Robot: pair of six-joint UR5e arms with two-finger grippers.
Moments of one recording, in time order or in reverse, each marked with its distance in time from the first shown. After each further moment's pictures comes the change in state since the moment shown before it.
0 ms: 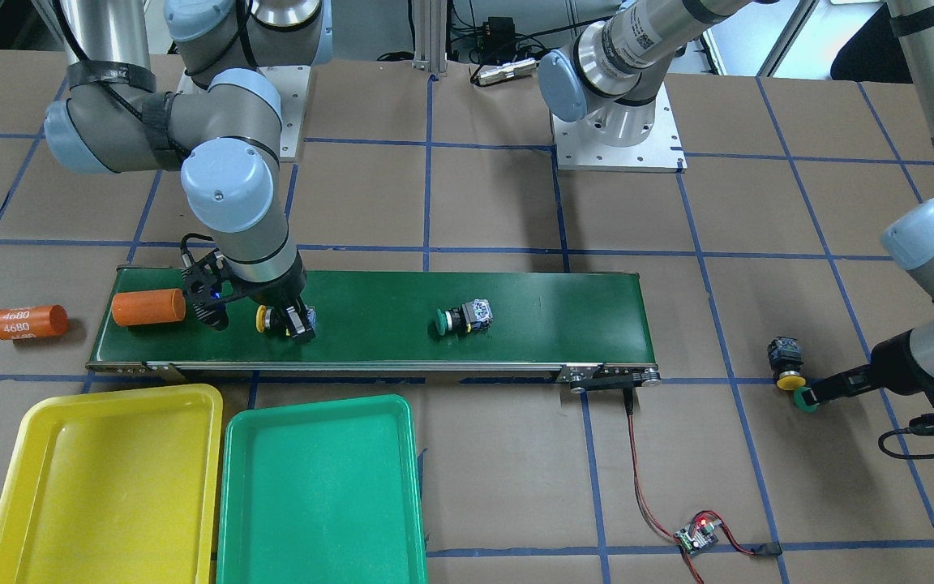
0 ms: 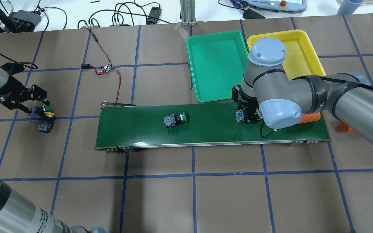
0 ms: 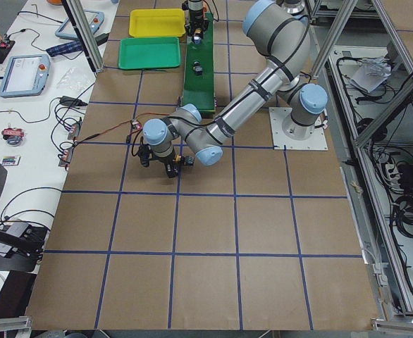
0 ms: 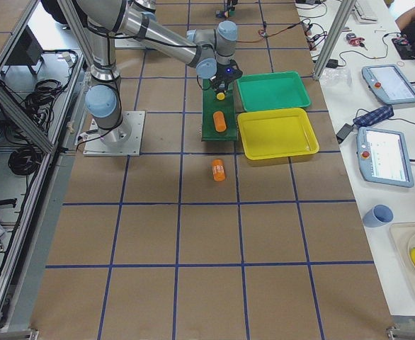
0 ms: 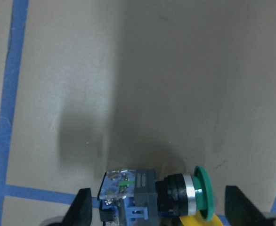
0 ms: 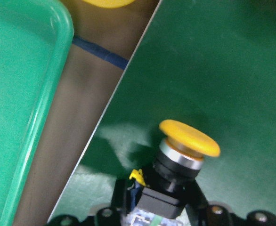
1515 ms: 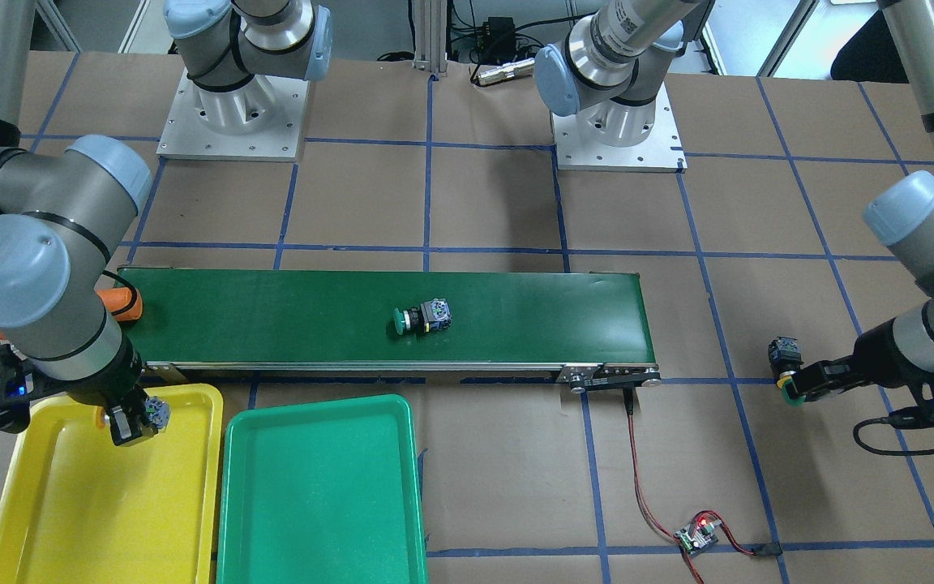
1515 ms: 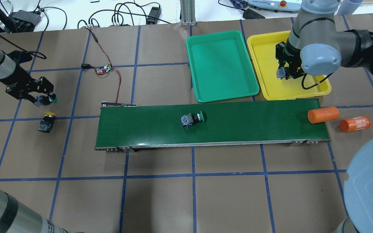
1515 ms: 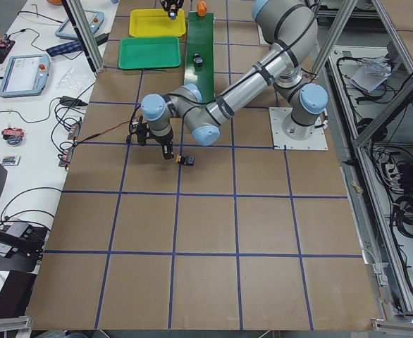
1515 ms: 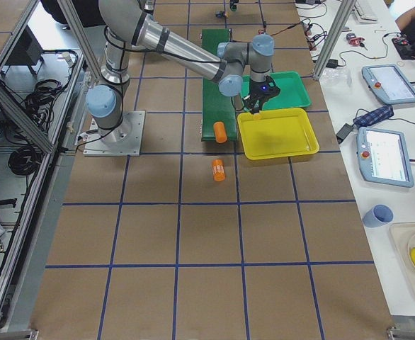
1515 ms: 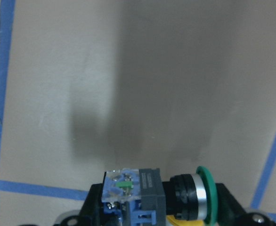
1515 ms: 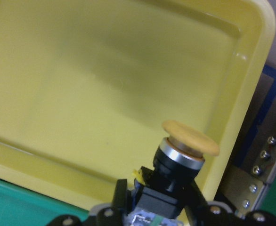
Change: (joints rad) left arm -0.151 0.141 -0.040 -0.056 0.010 -0.008; right arm -0.250 0.176 -0.295 0.014 -0.065 -0.221
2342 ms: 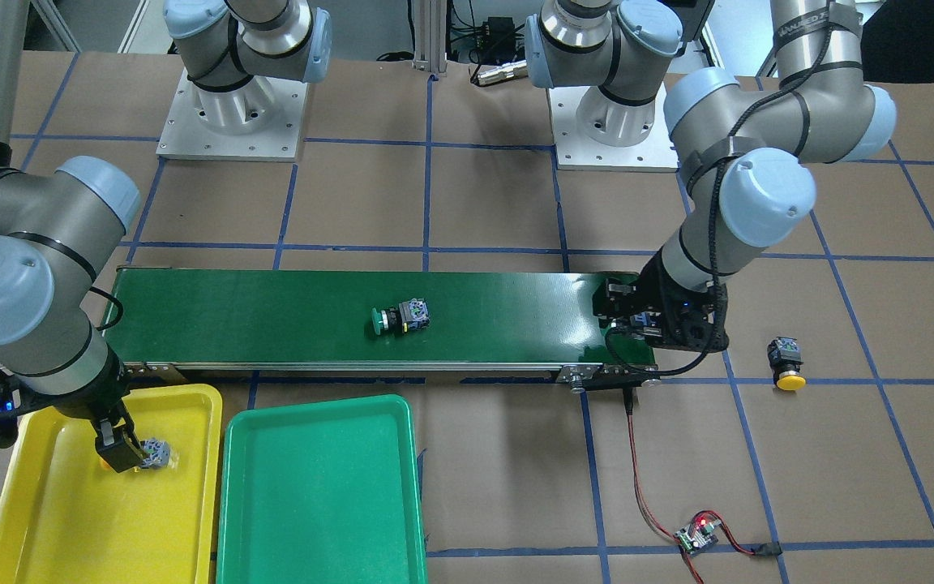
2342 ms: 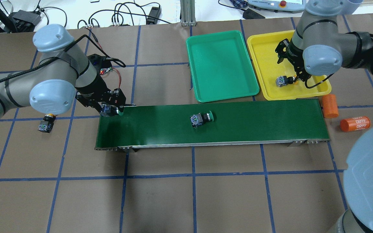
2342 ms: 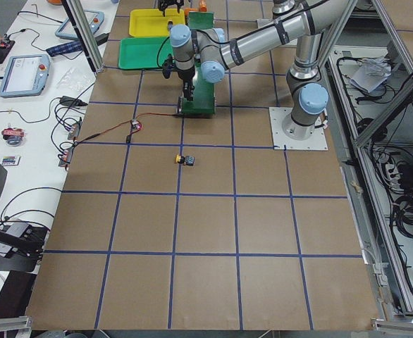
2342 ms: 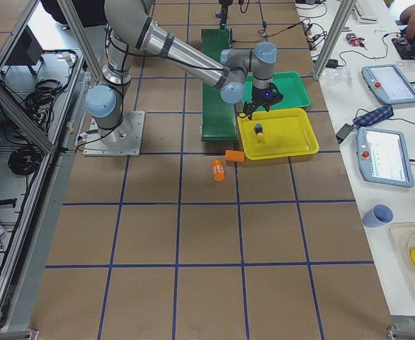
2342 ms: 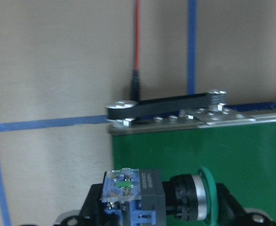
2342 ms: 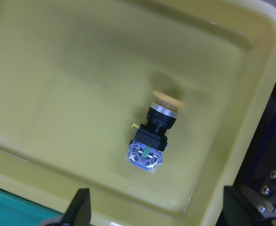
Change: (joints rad) left arm -0.406 0.203 -0.221 0.032 -0.002 -0.272; right arm 0.001 0.000 0.008 -0.027 0.014 -0.025
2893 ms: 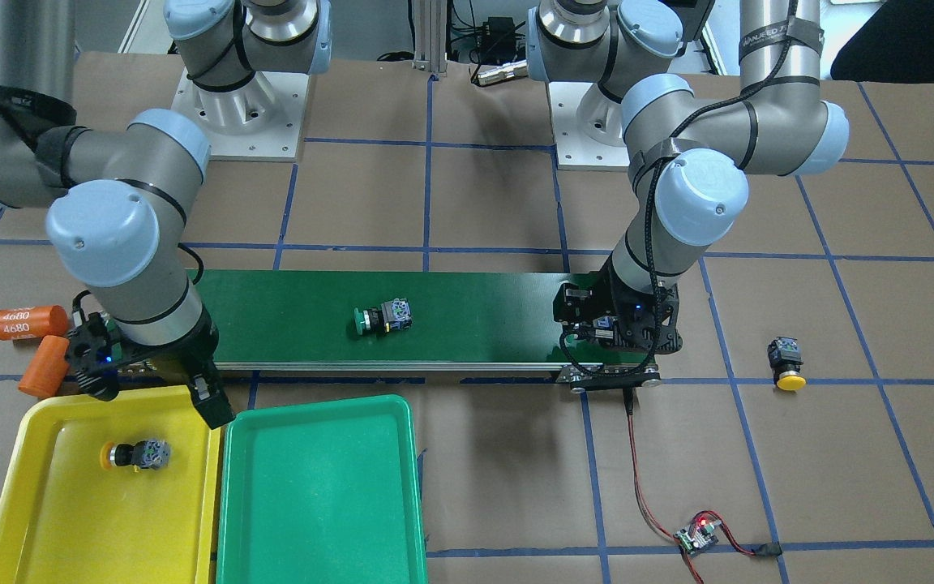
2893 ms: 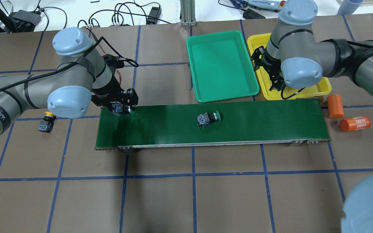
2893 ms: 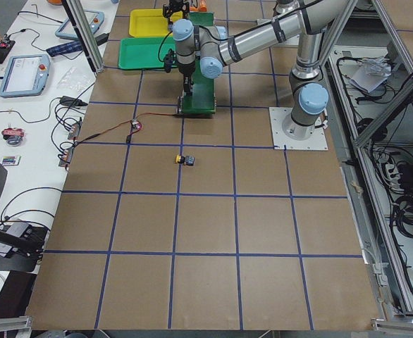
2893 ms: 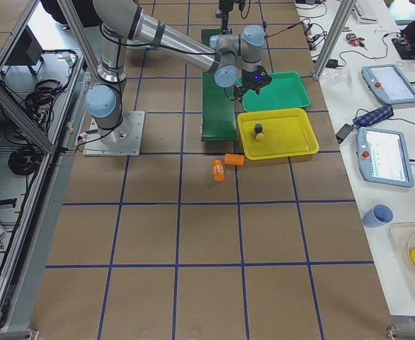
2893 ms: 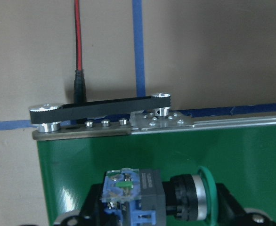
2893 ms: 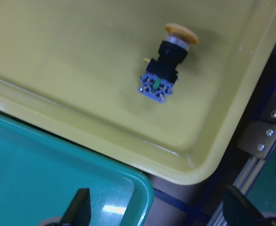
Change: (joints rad) left arm -0.045 -0.011 -0.005 0.051 0.002 -0.054; right arm 0.142 -0.096 0.089 0.010 0.056 0.170
